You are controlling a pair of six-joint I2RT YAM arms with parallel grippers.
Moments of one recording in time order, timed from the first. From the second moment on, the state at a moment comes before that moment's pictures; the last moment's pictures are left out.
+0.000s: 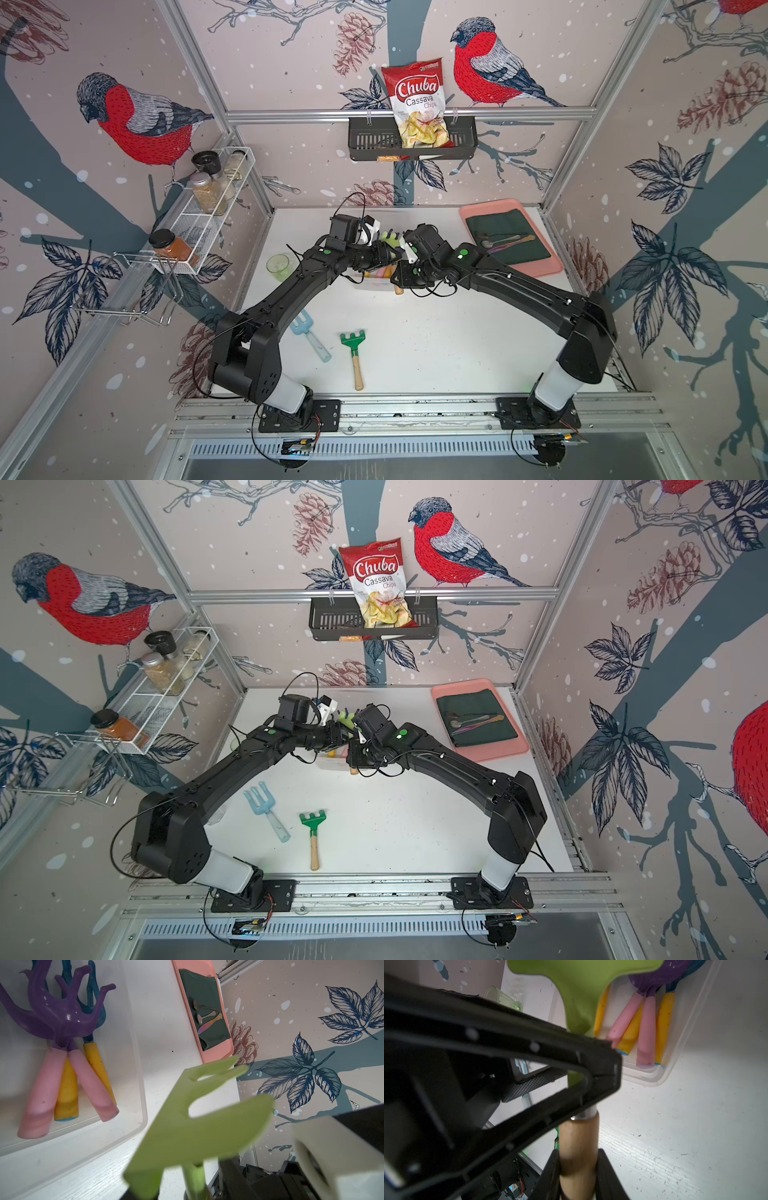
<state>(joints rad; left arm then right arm) -0.38 1.52 1.18 -0.38 0.66 -0.60 0.92 1.70 1.53 -0.72 -0.17 0.68</state>
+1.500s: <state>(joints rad) -0.19 2.27 2.00 -0.73 0.52 -0.28 0.78 1.34 1.13 -0.66 -0.17 0.71</state>
